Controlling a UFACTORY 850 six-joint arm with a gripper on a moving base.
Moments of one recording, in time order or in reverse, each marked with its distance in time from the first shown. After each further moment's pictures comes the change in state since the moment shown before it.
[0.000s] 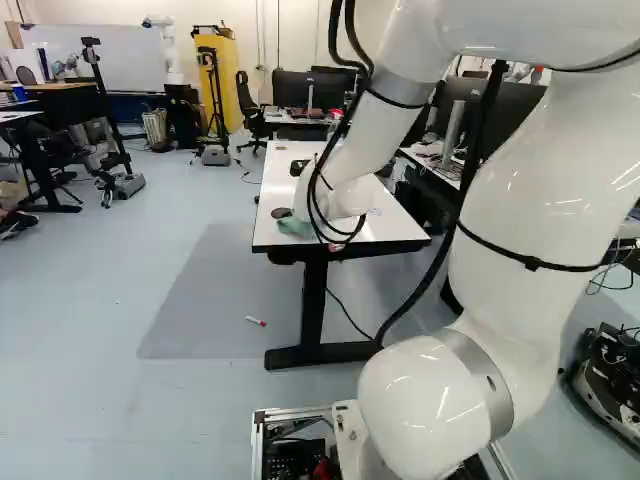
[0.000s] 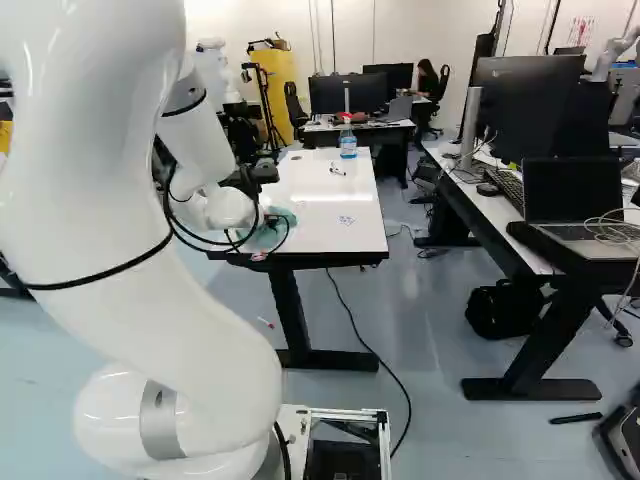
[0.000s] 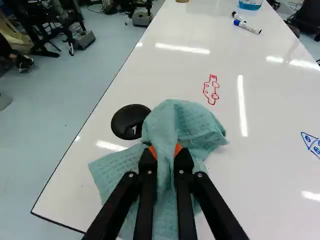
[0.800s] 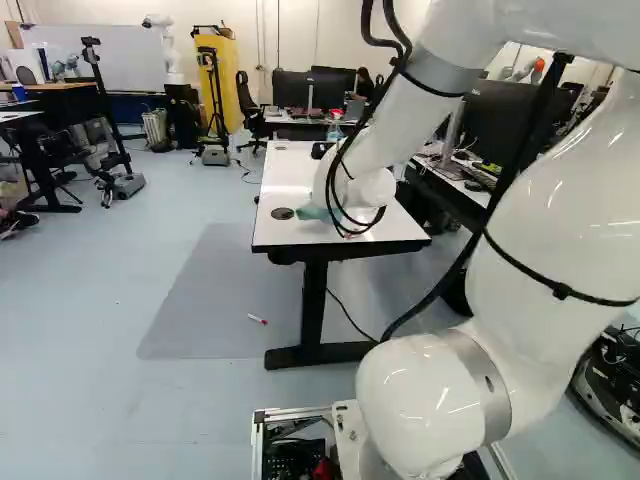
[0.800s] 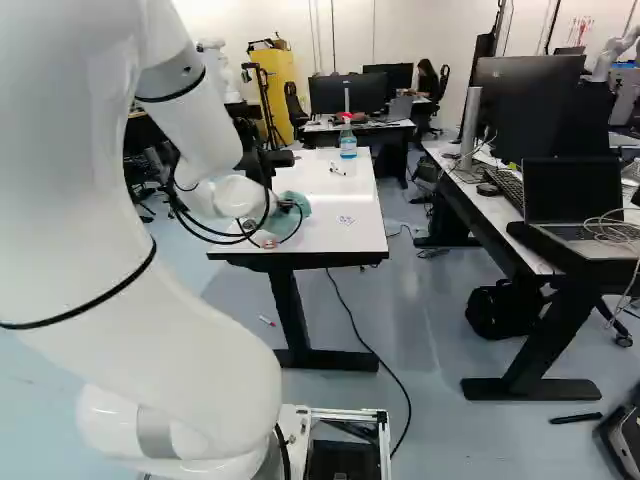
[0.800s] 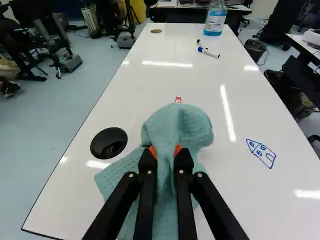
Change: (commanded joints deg) arm -6.7 7.1 1.3 0.0 0.0 0.0
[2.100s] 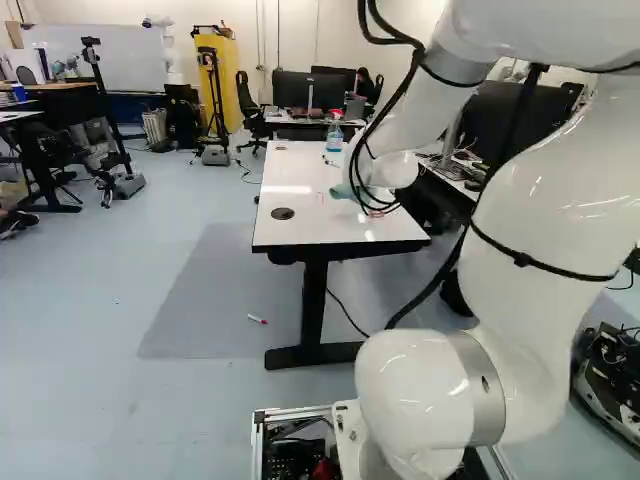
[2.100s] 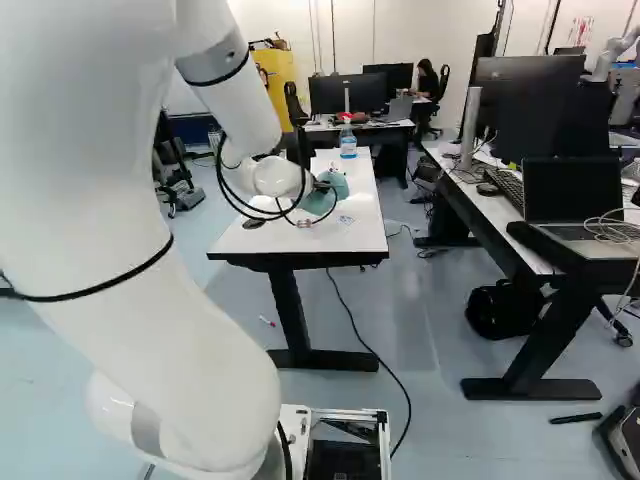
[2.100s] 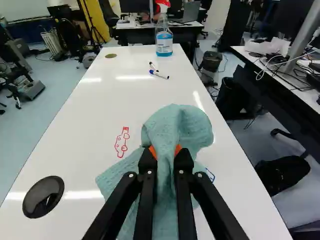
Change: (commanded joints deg) arm -11.3 -6.7 -10.1 0.0 0.6 0.0
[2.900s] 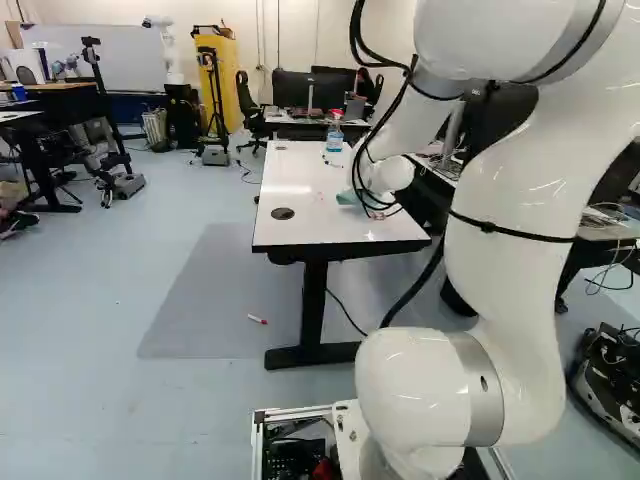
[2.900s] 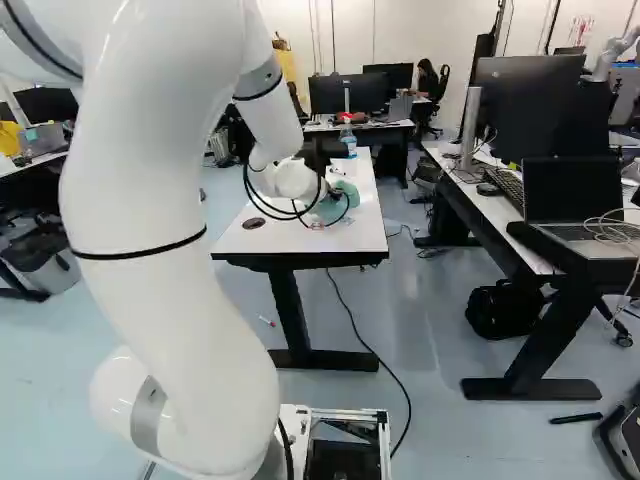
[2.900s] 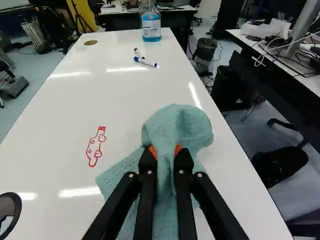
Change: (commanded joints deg) arm -2.3 -9.9 -5.8 0.0 0.0 0.0
